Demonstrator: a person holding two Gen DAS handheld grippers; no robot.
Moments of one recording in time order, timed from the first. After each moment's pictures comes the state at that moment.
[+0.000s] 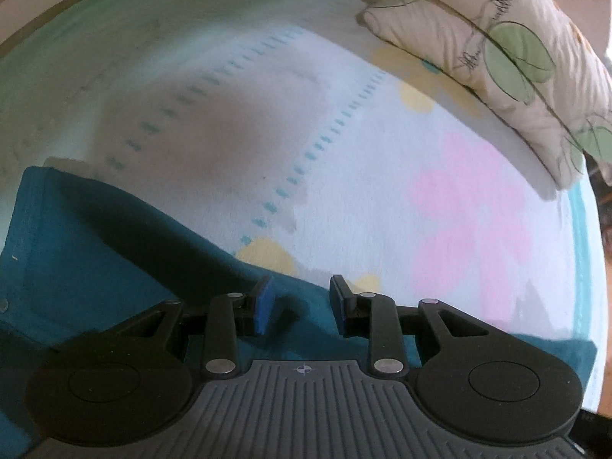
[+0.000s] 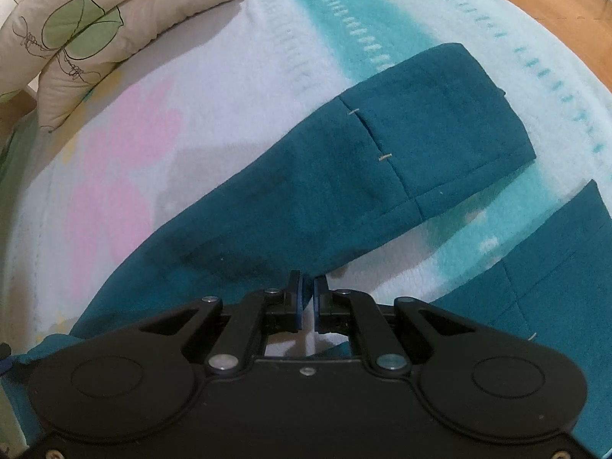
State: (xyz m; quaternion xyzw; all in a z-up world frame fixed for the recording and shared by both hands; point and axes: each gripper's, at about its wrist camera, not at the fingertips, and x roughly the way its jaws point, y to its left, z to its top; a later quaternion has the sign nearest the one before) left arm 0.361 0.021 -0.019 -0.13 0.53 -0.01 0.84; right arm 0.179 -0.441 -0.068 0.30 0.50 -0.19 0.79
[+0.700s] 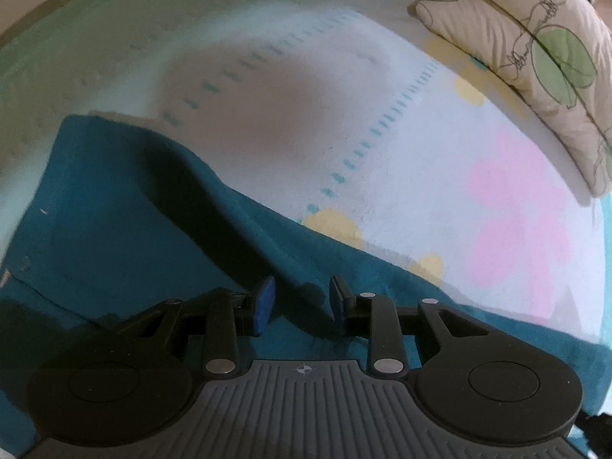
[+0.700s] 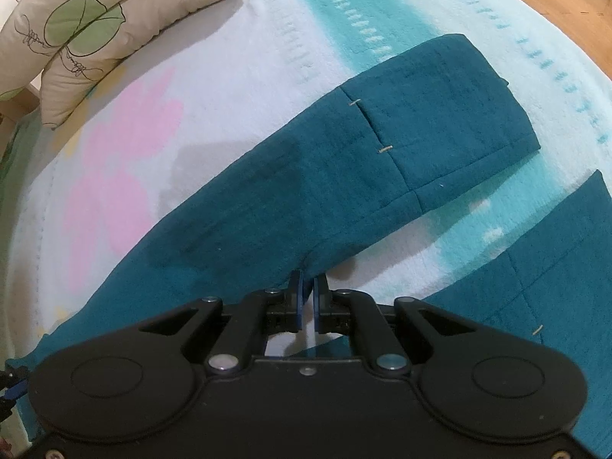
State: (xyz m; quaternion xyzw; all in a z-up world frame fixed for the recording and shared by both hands) left arm 0.339 0.054 -0.044 -0.15 0.54 0.03 0.83; right arm 0.172 -0.439 -0.071 0.31 0.50 -0.19 0.79
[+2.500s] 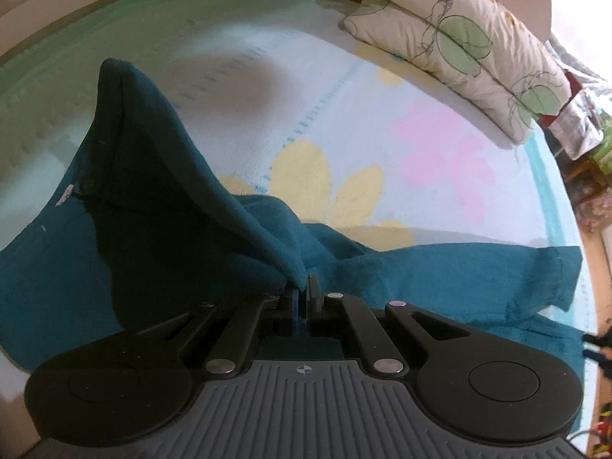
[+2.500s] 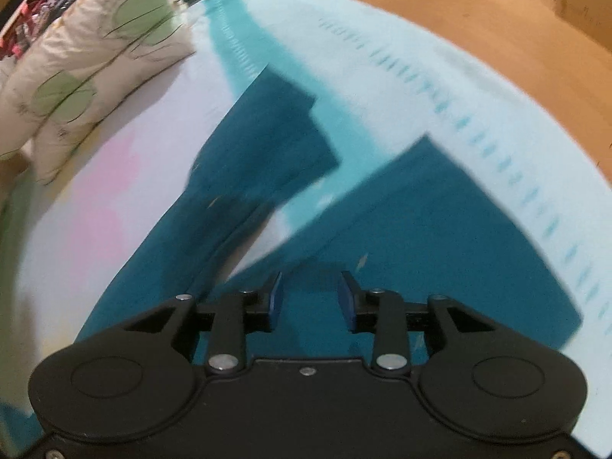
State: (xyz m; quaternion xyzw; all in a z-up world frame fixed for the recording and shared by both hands) left arm 0.188 0.059 -0.005 -0.12 0.48 -0.06 0.87; right arm 0.065 -0.486 -0.036 0.34 0.43 -0.27 0.79
